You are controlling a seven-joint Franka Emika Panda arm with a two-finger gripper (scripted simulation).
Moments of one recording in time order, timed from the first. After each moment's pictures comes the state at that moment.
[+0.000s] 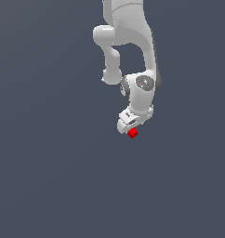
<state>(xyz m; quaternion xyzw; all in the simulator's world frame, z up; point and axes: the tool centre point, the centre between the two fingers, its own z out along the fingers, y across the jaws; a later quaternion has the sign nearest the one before) -0.065 0.116 0.068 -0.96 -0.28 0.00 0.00</state>
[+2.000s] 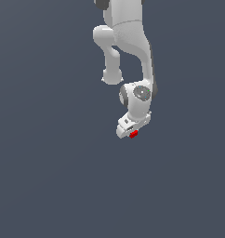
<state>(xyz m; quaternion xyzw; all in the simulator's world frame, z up) -0.064 0.114 0.024 -0.96 -0.27 0.00 0.00</state>
